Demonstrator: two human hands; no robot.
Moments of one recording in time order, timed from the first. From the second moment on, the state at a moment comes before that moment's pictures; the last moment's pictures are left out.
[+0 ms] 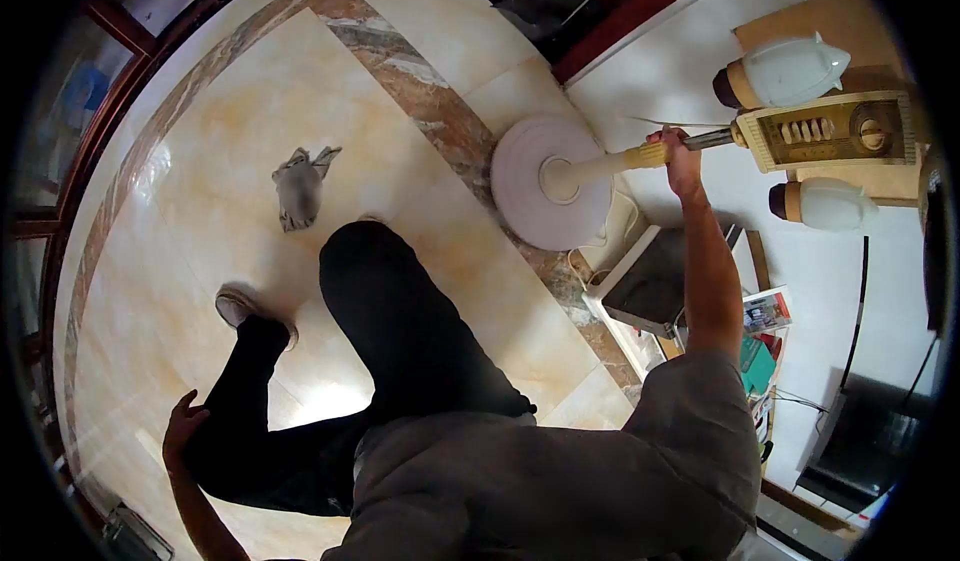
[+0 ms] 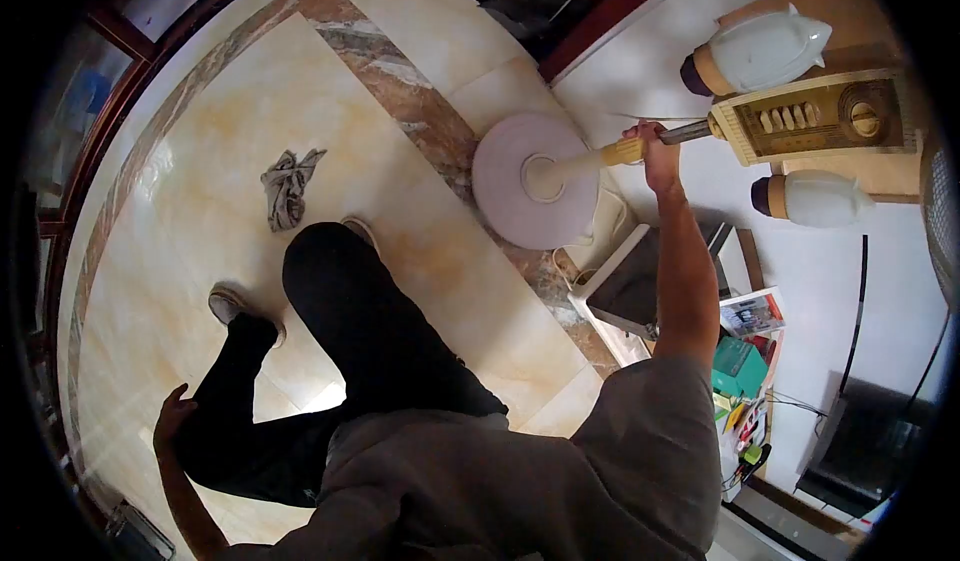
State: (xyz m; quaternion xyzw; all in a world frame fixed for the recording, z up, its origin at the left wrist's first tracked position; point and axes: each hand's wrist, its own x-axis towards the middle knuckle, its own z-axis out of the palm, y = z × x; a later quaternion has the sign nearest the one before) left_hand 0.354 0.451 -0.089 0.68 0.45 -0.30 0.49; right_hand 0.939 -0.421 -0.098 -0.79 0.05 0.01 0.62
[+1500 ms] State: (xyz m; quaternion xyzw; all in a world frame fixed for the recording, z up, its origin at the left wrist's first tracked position) left_hand 0.265 0.492 -0.144 0.69 0.46 -0.22 0.52; right_hand 0.923 -0.431 -0.098 -0.74 0.01 0.08 0.67
